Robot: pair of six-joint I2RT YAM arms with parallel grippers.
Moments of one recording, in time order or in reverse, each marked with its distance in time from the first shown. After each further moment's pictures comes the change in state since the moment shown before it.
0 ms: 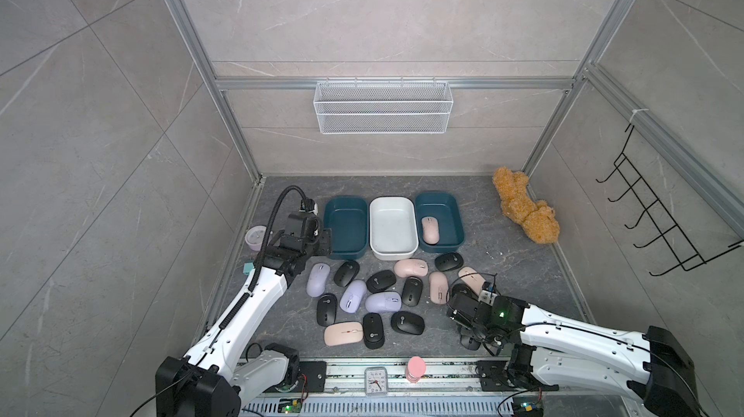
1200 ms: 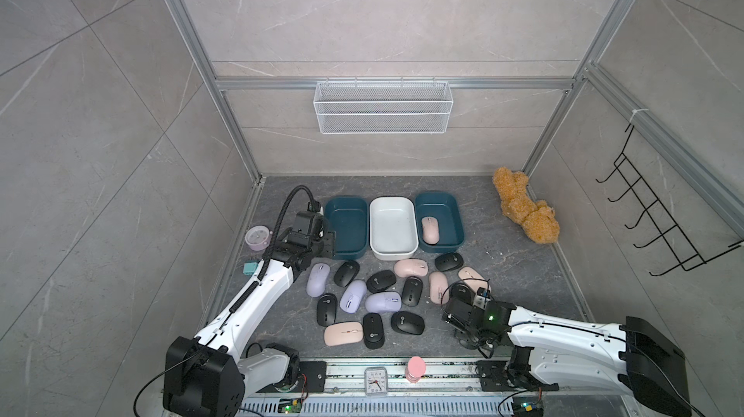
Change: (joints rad) left arm -0.016 0.077 0.000 0.000 0.007 0.000; right arm 0.001 0.089 -0.088 0.159 -0.027 0.006
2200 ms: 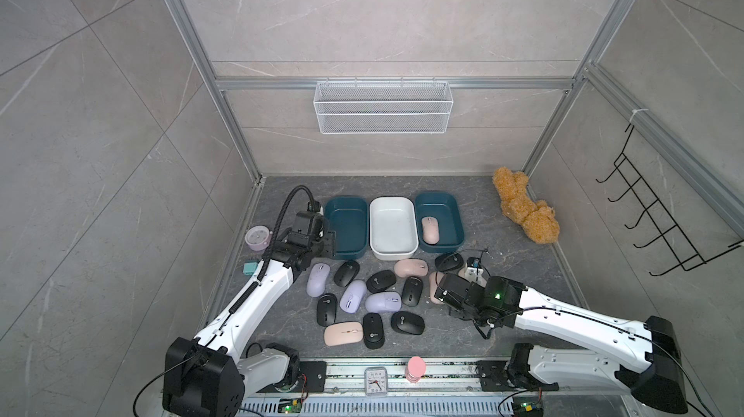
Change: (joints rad) left arm -0.001 -0.010 0.000 0.000 -0.001 0.000; right arm 0.010 0.048 0.447 -0.273 0.190 -0.244
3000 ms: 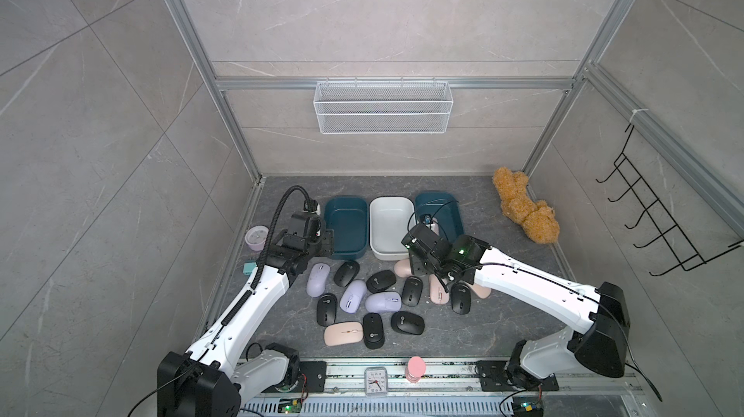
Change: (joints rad) left arm 0.000 -0.054 0.000 0.000 -0.008 0.000; right arm -0.130 0.358 0.407 0.259 -0.028 -0.493
